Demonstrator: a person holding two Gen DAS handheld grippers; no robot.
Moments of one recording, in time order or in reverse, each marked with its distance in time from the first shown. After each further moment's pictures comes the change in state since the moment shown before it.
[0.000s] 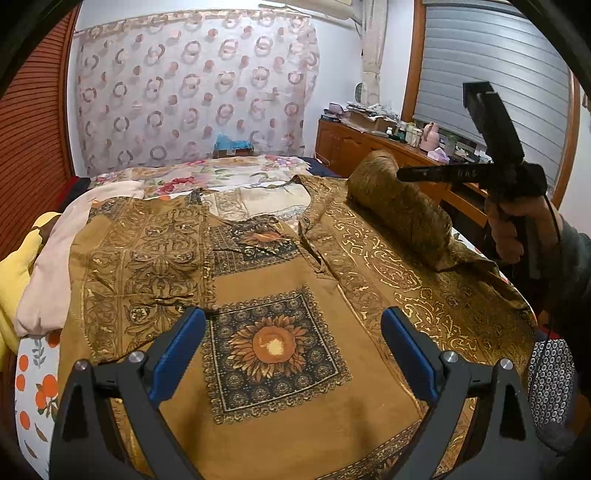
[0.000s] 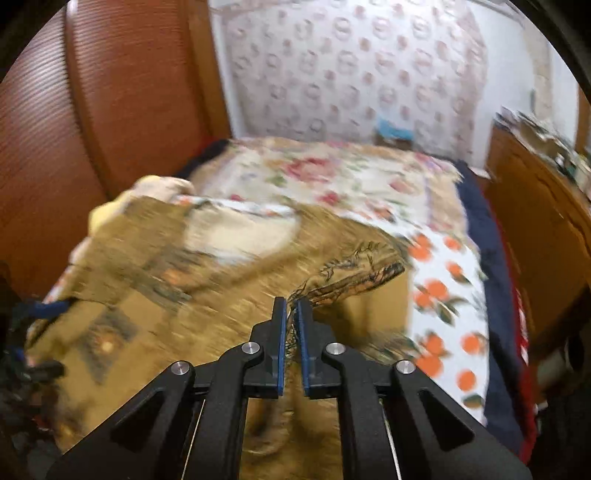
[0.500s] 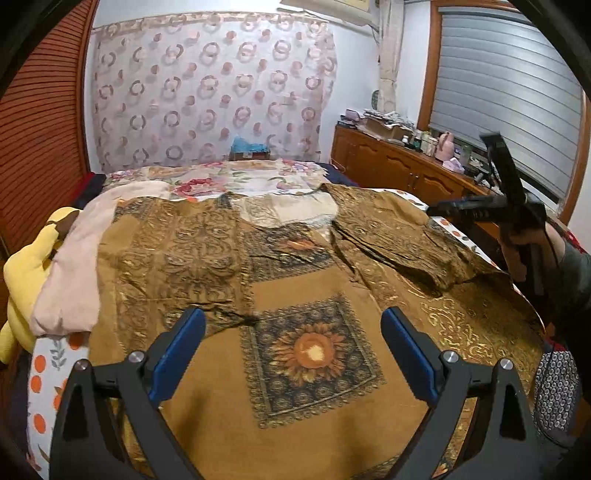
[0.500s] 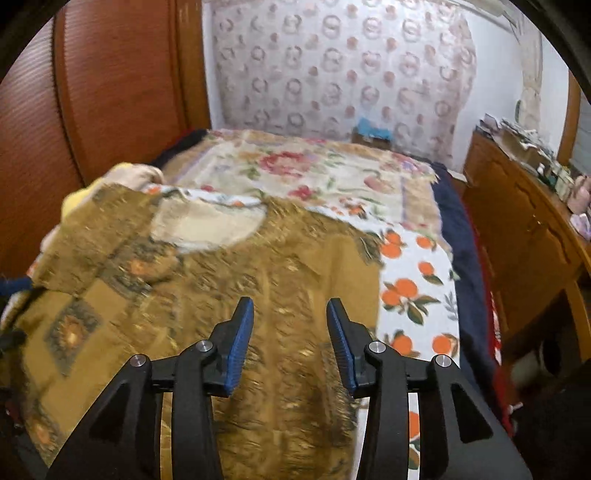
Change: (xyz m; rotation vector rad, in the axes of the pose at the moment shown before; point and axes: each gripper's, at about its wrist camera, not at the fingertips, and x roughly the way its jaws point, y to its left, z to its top) left arm -0.009 0.029 0.005 -0.041 -0.020 0.050; right arm 0.020 -0.028 -0.017 -0.006 0.075 -0.140
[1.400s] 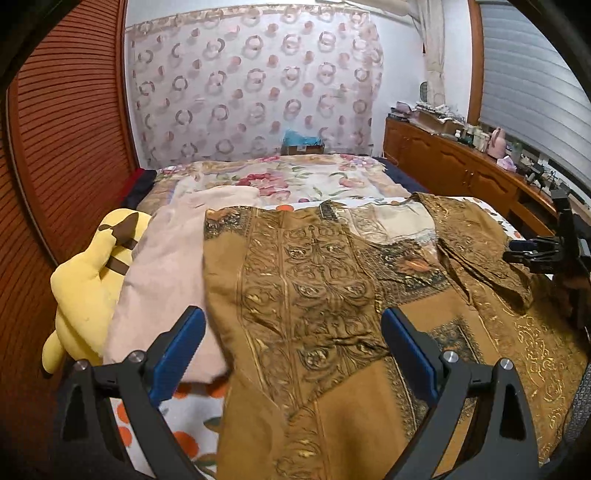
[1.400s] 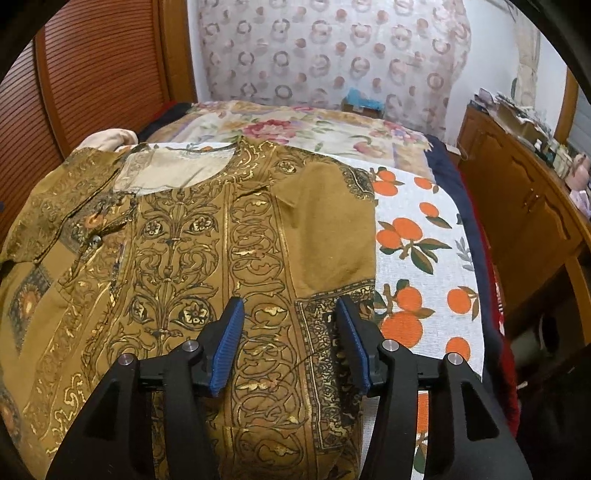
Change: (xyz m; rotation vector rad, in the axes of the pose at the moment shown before) left arm 0.017 0.087 0.033 -0.009 0.043 0.190; right arm 0.038 -0.015 -0.033 0.021 0.073 -0.014
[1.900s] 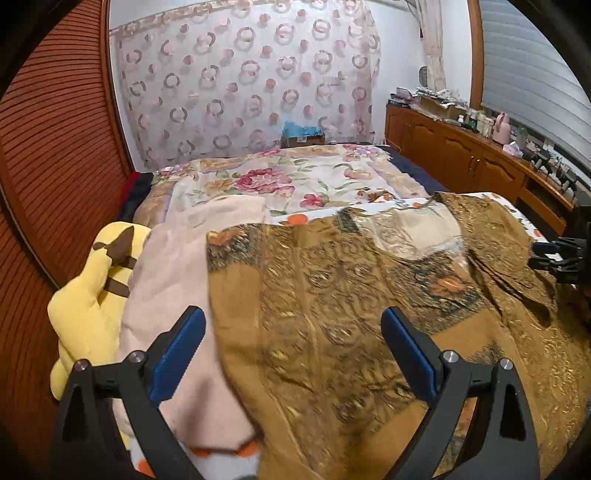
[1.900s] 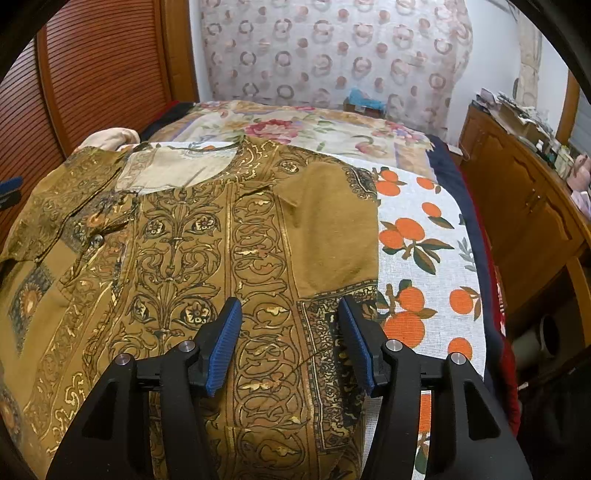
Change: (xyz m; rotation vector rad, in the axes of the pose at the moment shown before) left arm 0.043 0.017 0.035 0.052 0.043 0.024; right arm 0.001 0.001 0.000 -0.001 0.001 0.008
